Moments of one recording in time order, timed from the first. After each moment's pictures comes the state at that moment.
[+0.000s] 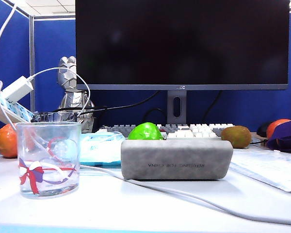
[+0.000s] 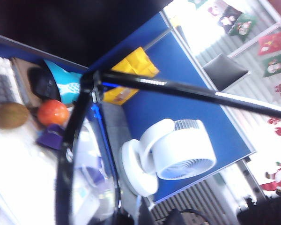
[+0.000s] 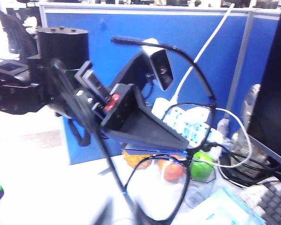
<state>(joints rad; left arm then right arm) -0.52 1.09 0.92 0.20 0.55 -0.87 0.70 0.84 1.01 -0.17 -0.45 -0.06</state>
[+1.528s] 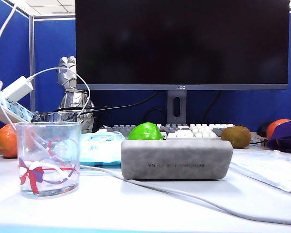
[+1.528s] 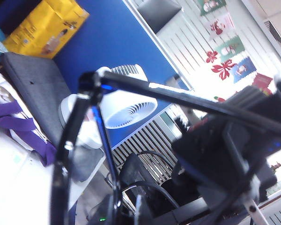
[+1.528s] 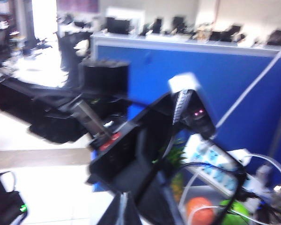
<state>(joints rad) -0.52 1.09 0.92 0.29 0.90 -0.89 0.70 0.97 1.04 0.05 -0.62 -0.05</state>
